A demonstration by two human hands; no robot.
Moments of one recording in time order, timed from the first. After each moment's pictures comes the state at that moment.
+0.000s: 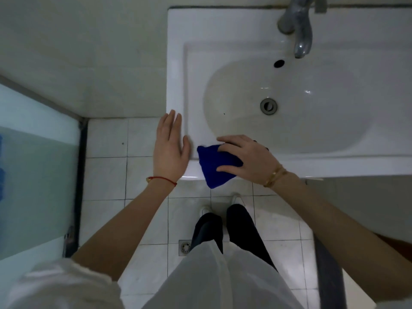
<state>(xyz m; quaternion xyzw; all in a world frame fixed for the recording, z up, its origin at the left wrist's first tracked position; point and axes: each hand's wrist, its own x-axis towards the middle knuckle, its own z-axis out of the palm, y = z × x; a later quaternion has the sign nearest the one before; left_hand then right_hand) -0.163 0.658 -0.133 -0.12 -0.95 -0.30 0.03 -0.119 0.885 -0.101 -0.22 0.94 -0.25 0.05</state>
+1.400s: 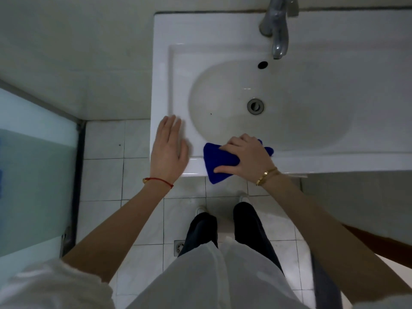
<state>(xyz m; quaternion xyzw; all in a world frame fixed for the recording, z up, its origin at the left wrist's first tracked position) -0.142 0.690 -0.117 -0.15 -0.95 -0.28 0.03 -0.101 0.925 -0.107 -0.14 0.96 -0.21 0.08</state>
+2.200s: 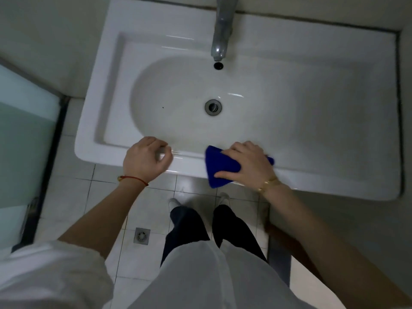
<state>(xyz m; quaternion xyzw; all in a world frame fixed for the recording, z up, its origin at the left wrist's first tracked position) -0.095 0.825 -0.132 -0.08 -0.97 -0.21 0.00 -0.071 1.124 -0.102 -0.18 0.95 -0.21 0.15</state>
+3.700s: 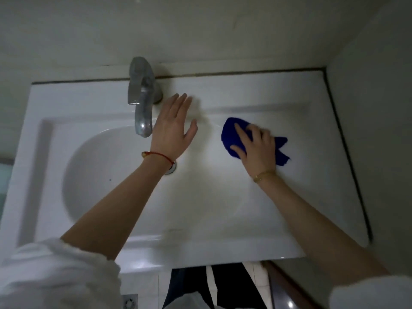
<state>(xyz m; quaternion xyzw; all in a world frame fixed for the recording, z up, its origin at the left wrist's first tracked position) -0.314 1.060 -0.107 -0.25 -0.94 -0.24 0.08 -0.217 1.289 -0.151 0.05 0.99 -0.08 -0.04</state>
